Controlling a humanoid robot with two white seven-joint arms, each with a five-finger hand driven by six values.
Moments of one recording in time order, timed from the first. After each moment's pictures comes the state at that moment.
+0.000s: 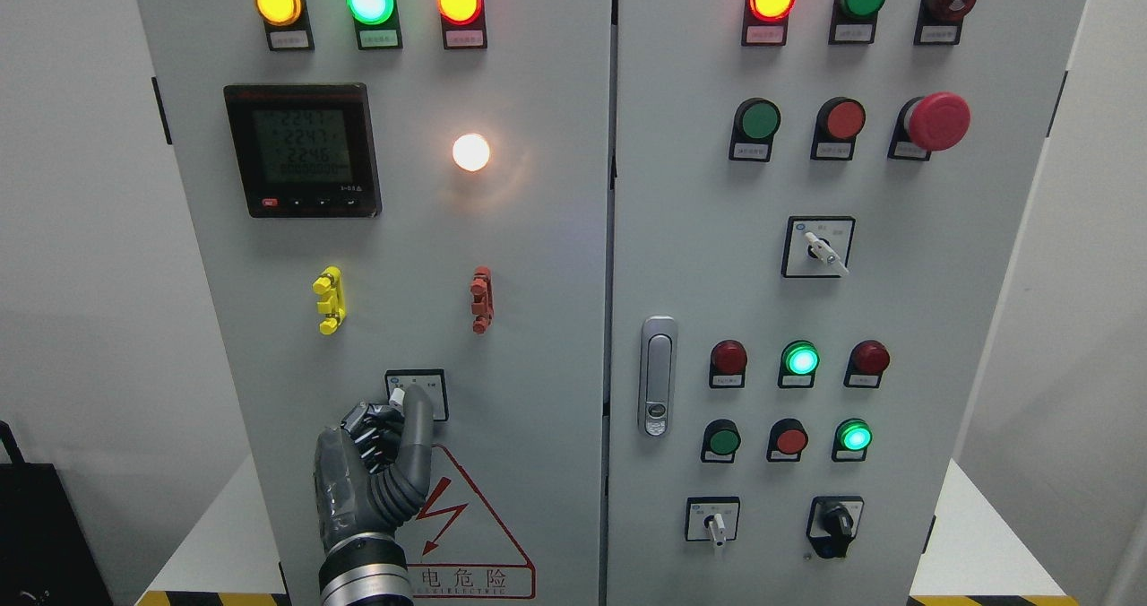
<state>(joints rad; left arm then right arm) -0.37 -0.15 -0.18 -1.94 -0.18 0.58 0.51 0.10 0.12 -0.19 -0.11 0.07 0.06 -0.02</state>
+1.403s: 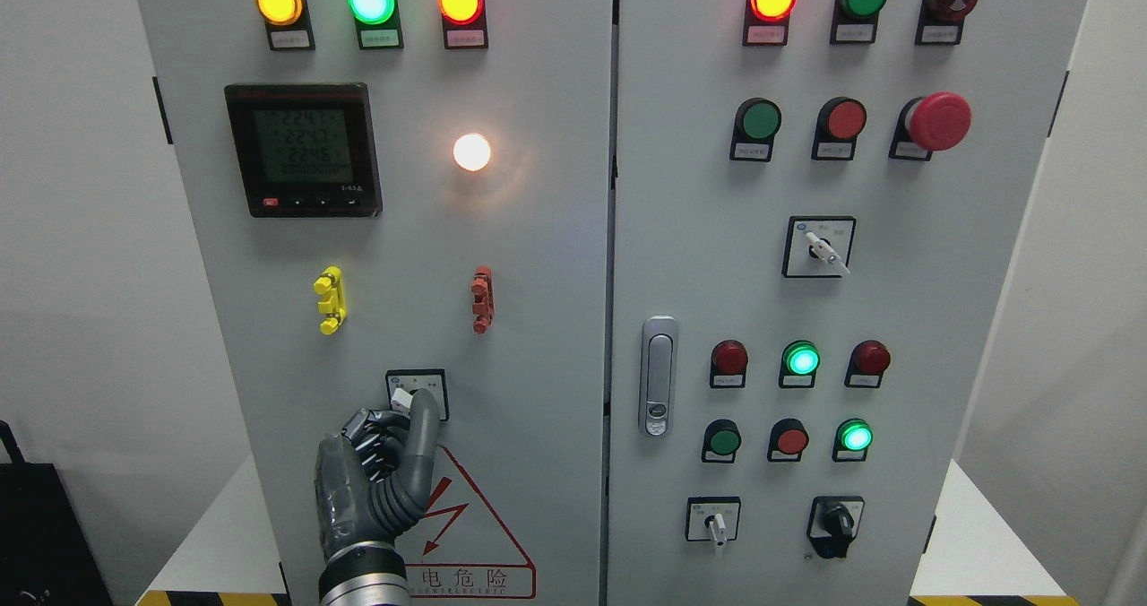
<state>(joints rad) -0.35 -0.15 -0.18 -1.94 -0.18 0.56 0.51 0.10 0.12 -0.19 -0.11 0.07 0.06 -0.02</state>
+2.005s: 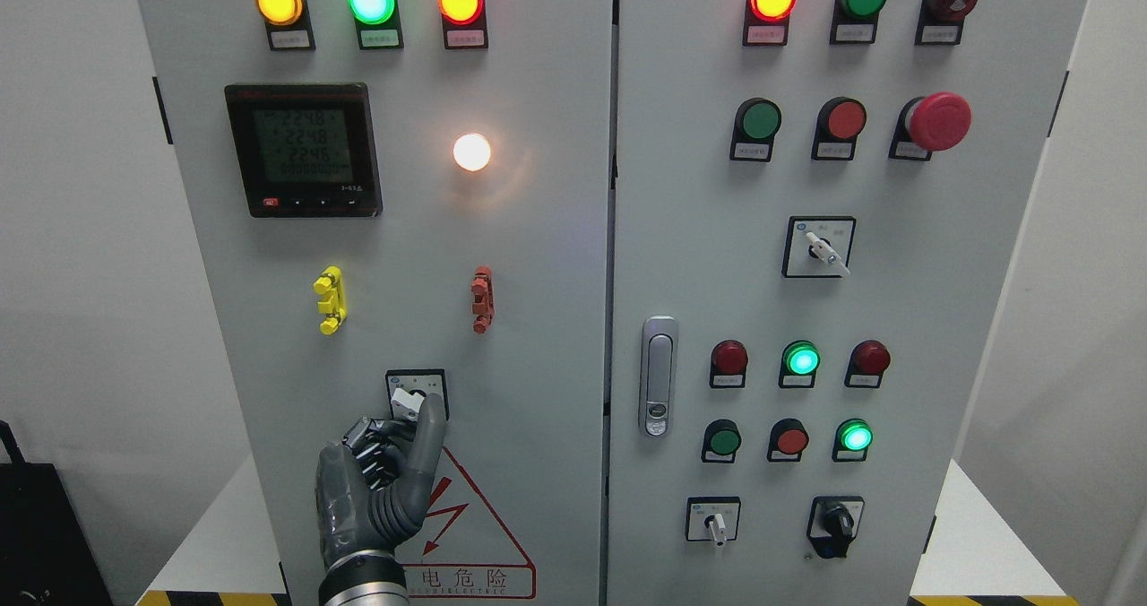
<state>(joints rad) -0.32 -0.14 -0.18 -1.95 -0.18 0.55 0.51 0.10 0.12 -0.19 -0.11 0.07 0.06 -0.02</state>
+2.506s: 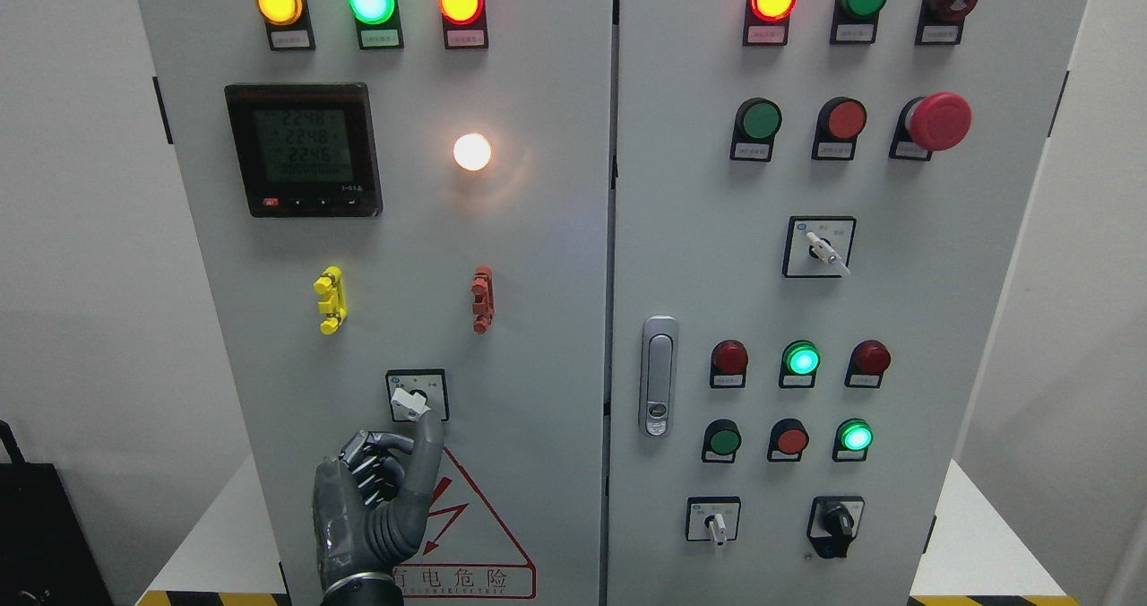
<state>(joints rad) -0.23 -0.14 -0.19 -1.96 -0.18 0.38 0.50 0.10 0.12 -0.19 -0.11 0.07 0.06 -0.02</state>
